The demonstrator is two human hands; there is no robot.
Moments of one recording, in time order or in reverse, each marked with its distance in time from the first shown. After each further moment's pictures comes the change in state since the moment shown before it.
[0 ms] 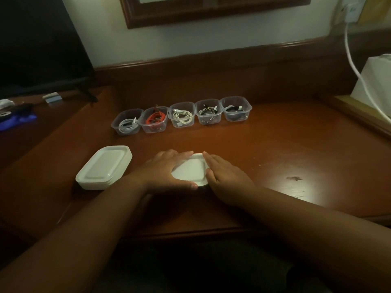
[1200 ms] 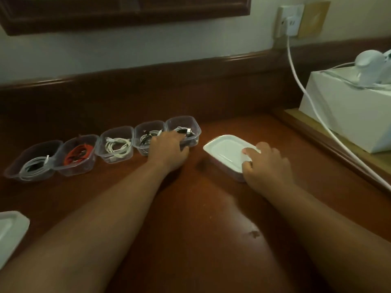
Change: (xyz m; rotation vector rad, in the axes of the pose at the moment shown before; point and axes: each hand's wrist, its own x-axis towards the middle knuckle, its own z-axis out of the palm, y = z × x) left_hand 0.264 0.114 -0.013 0.148 0.510 0.056; right_hand 0.020 0.210 -0.103 -0.344 0.381 0.544
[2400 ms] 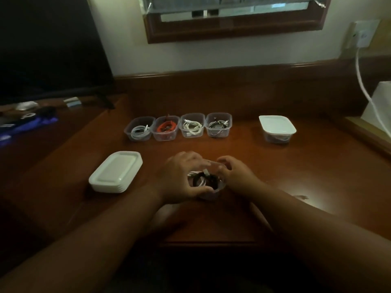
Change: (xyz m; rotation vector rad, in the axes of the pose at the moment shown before) left_hand -0.252 -0.082 -0.109 -0.242 0.039 0.267; right_hand -0.109 -0.184 -0.001 0.851 -0.449 -0.168
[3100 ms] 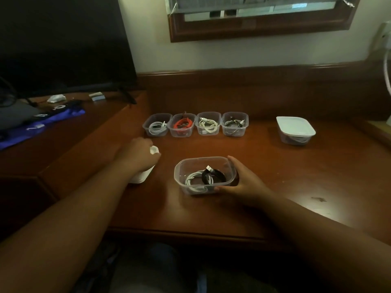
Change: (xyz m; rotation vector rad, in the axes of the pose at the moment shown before) left_hand -0.033 -0.086 -0.072 0.353 -0.073 -0.815; right_hand -0.020 0.009 0.021 -0.103 -0.122 -0.174
